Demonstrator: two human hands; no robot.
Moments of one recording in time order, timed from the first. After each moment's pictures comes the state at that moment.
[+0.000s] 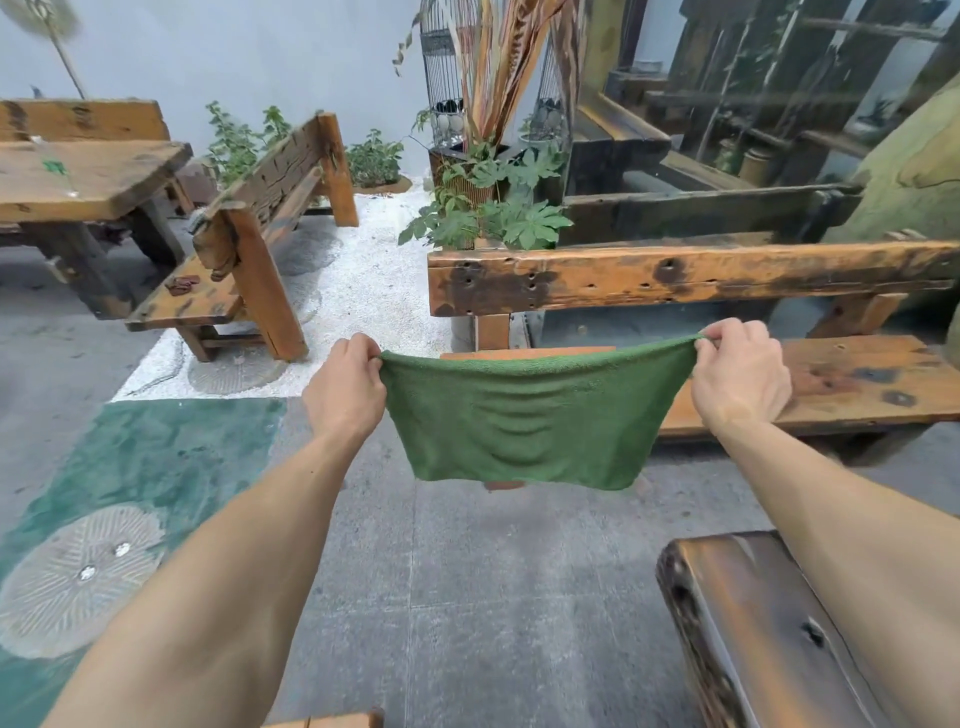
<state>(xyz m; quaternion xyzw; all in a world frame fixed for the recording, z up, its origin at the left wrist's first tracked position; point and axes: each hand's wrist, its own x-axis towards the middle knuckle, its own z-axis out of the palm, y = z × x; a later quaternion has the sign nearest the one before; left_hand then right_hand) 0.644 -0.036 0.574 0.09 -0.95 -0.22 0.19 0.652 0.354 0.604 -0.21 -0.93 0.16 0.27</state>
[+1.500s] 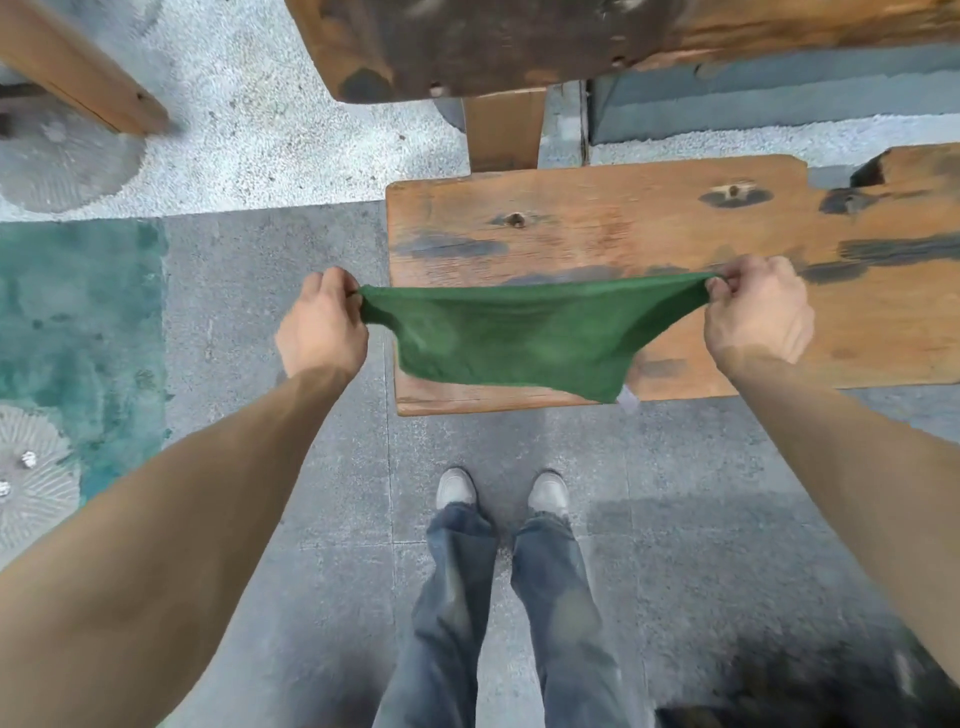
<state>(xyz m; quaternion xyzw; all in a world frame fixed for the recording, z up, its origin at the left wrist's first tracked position) 0.133 0.001 0.179 0.17 -0.97 -0.13 -0.09 0.119 0.396 0.181 -0.24 -0.96 0.12 -0.06</state>
